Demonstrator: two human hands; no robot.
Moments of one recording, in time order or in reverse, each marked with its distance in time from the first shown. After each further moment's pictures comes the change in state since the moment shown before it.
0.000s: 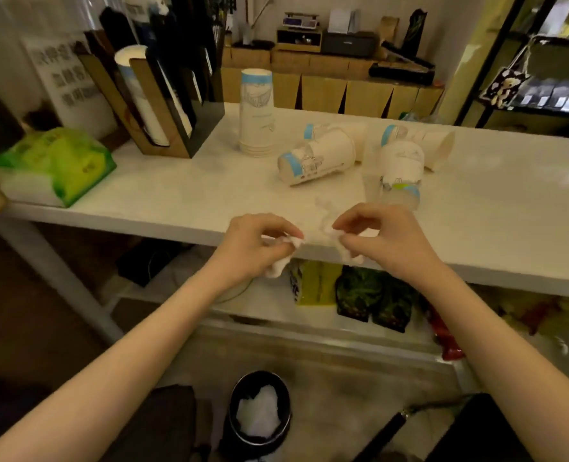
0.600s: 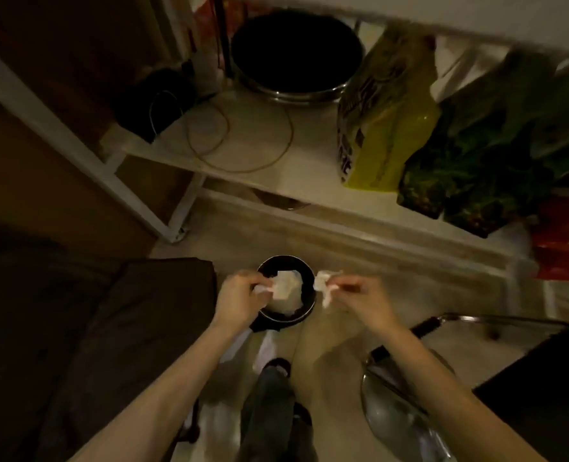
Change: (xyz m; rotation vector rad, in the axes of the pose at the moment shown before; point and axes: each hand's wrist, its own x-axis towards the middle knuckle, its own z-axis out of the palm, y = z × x) left_hand -0.181 -0.254 0.176 0.096 -0.093 -0.727; right_hand -0.139 0.229 0.245 0.280 -0.306 0.683
